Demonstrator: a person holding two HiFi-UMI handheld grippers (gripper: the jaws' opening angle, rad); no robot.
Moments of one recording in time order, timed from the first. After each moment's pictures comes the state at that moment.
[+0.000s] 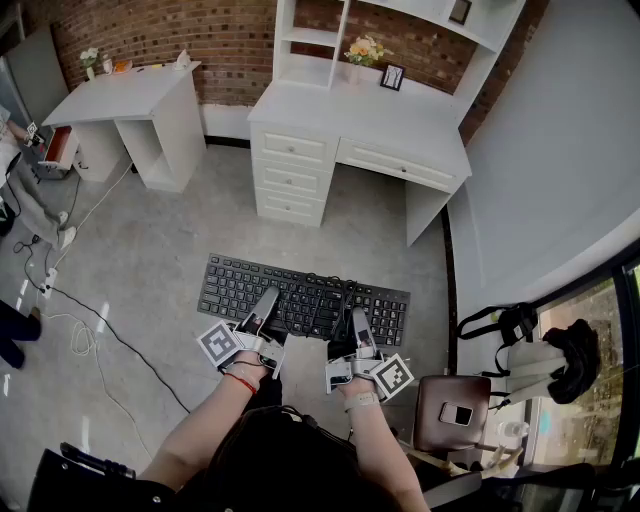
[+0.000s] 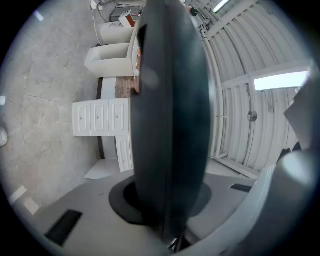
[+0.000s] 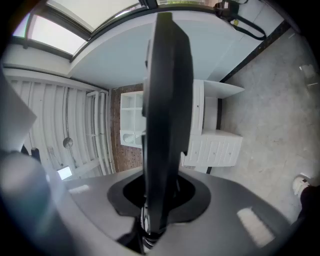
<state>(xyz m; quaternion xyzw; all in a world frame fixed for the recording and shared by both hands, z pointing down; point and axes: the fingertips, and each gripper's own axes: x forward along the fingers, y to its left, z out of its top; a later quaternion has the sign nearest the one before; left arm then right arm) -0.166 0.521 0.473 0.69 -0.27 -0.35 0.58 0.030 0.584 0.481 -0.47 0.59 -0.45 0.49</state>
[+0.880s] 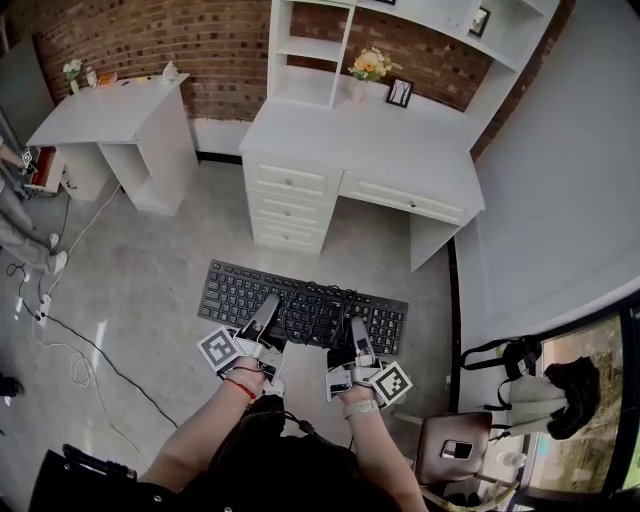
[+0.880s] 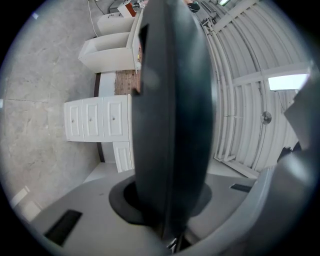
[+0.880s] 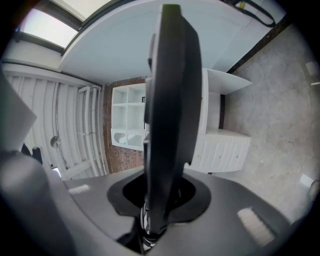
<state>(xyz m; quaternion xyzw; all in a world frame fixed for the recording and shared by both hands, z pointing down) -0.158 0.346 0.476 0.69 -0.27 -0.33 0.59 0.037 0.414 0.487 -0.48 0.58 -0.46 0.47</state>
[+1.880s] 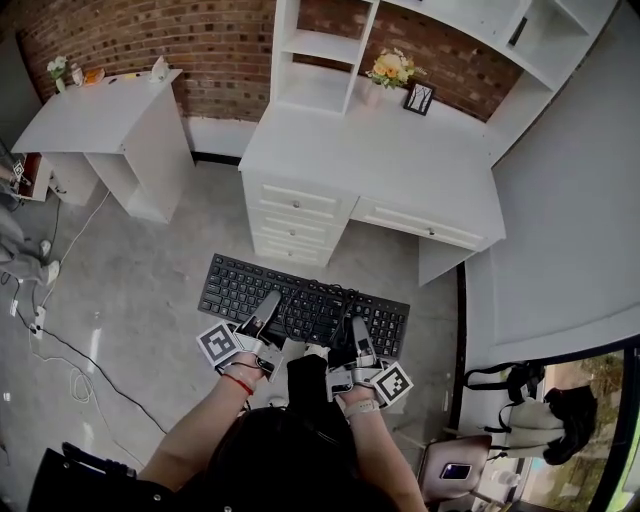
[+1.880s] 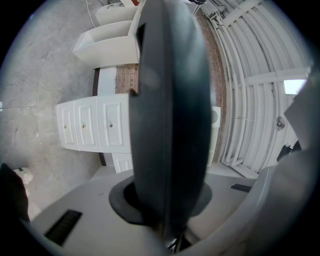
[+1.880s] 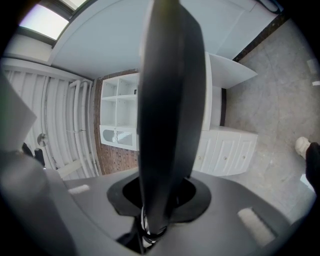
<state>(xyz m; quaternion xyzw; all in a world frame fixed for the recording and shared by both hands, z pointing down) -0.162 0.186 0.500 0.68 -0.27 -0.30 0.61 0.030 0.260 0.505 -0.48 0.58 -0.47 0.46</state>
